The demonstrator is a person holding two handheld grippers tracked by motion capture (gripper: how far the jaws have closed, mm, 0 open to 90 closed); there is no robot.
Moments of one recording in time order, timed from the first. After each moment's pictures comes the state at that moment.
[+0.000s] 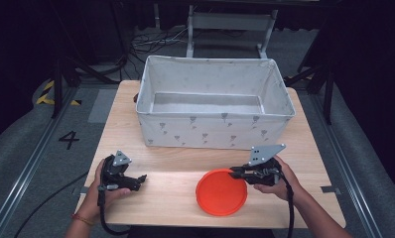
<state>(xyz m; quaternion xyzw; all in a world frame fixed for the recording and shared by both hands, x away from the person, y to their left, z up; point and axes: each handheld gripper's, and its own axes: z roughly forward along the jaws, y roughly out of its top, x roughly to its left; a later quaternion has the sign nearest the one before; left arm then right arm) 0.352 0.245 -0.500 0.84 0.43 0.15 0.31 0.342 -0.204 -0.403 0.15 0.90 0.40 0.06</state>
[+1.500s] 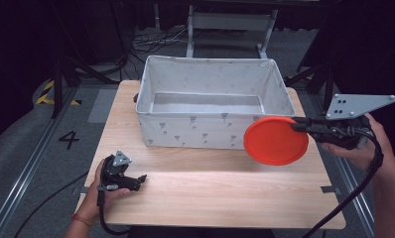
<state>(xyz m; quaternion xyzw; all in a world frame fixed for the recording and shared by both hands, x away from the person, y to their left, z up) 0.352 0.245 -0.500 0.84 0.43 0.15 0.31 0.339 -0.296 -0.226 0.18 0.88 0.38 0.23</state>
